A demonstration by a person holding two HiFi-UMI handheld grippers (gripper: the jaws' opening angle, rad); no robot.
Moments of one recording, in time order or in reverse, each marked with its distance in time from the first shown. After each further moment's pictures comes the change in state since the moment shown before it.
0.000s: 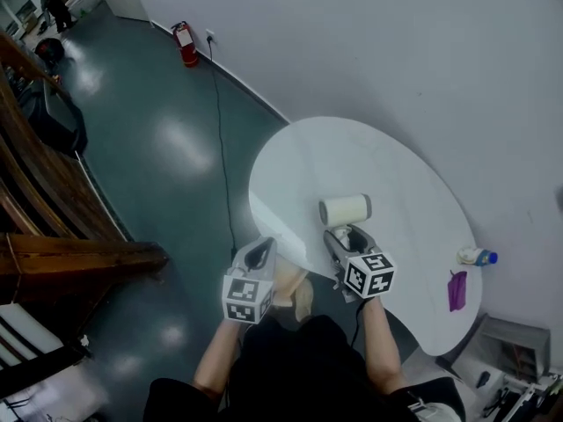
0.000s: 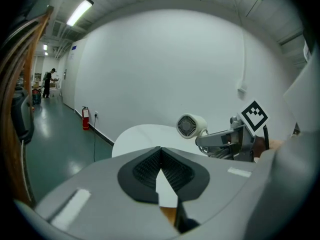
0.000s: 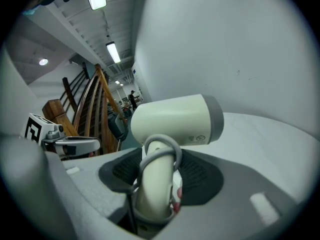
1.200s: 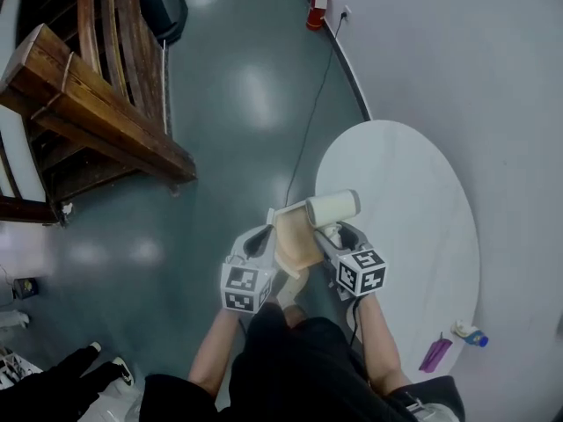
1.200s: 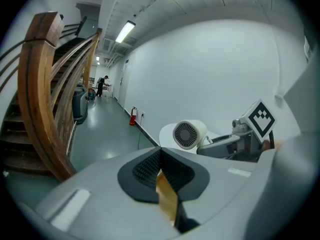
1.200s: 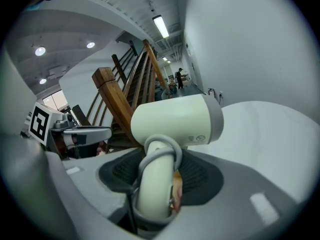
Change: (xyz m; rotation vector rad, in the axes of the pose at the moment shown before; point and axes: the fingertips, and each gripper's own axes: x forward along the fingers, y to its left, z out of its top) left arm -0.131 0.035 -0.098 -0.227 -0.105 0.481; right arm 0.038 0.145 -0.093 -0.340 0.254 0.482
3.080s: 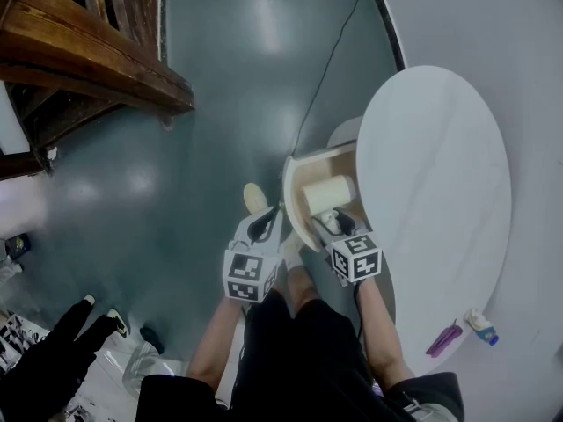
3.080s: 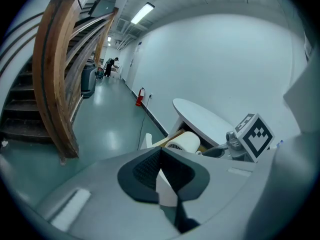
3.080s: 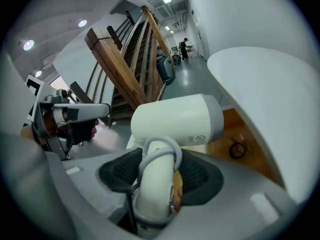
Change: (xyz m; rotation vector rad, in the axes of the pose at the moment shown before) left arm 0.030 0.052 -0.165 -0.170 0.144 0.012; right arm 0.115 0.007 -0.183 -0.014 0.321 0.041
